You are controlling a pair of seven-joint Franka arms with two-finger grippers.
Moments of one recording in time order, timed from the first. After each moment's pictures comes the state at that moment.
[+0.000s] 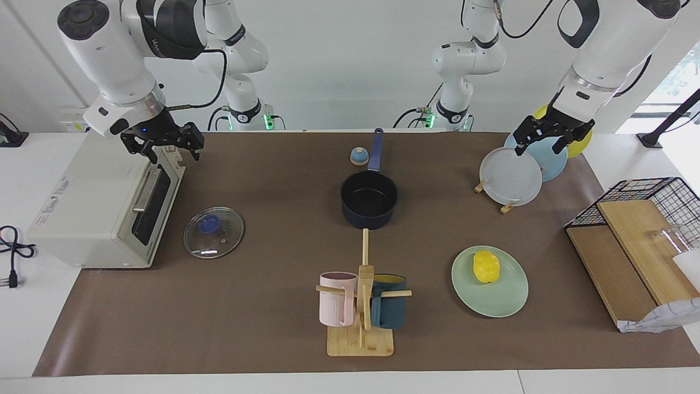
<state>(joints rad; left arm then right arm) -0.03 -0.04 -0.05 -1.65 -0.04 1.59 -0.08 0.03 -0.03 -0.05 -1.72 -0.03 1.60 -0.11</state>
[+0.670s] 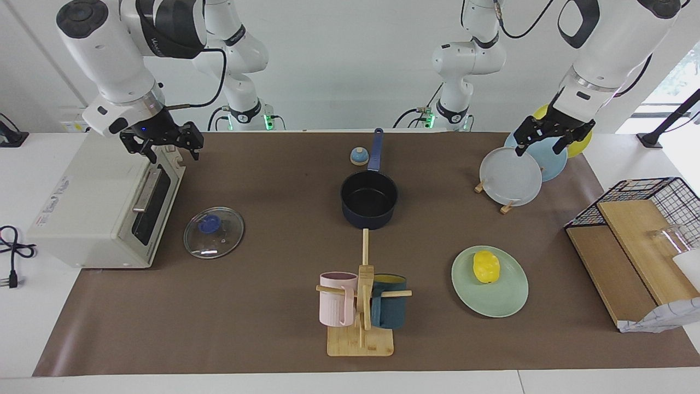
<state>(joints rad) -0.03 -0.04 -0.05 -1.65 -0.04 1.59 -0.08 0.03 -0.03 -0.05 -1.72 -0.03 1.60 -0.11</state>
